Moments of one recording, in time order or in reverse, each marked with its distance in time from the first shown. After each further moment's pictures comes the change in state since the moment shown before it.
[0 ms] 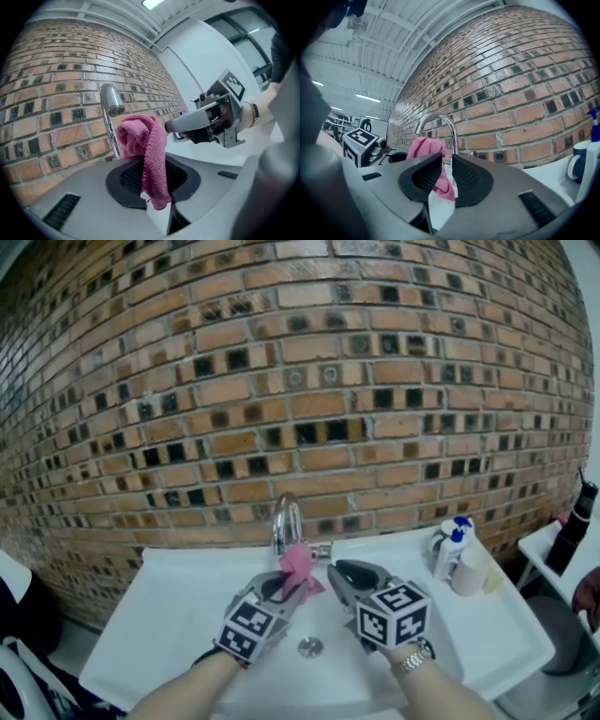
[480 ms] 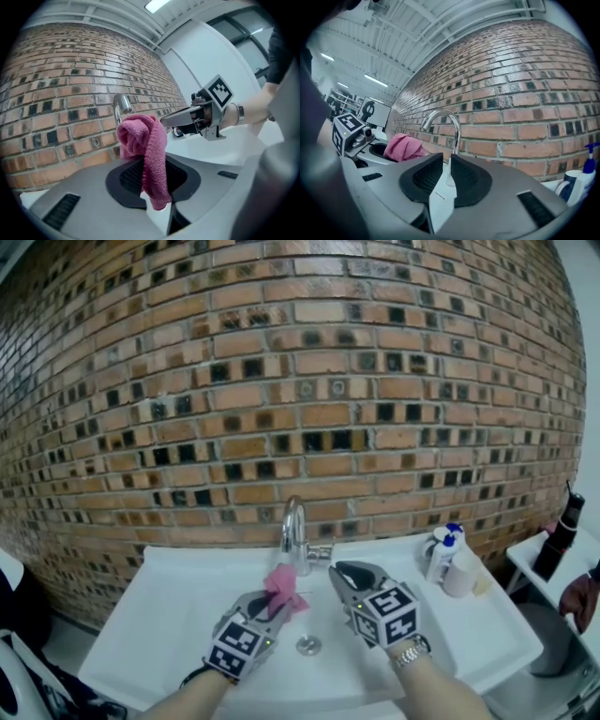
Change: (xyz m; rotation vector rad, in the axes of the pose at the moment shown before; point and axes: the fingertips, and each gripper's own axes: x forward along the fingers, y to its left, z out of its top) left arm -0.053 -0.008 -0.024 -0.036 -0.003 0.046; right arm -0.001 0.013 0.000 -0.204 0.026 -0.029
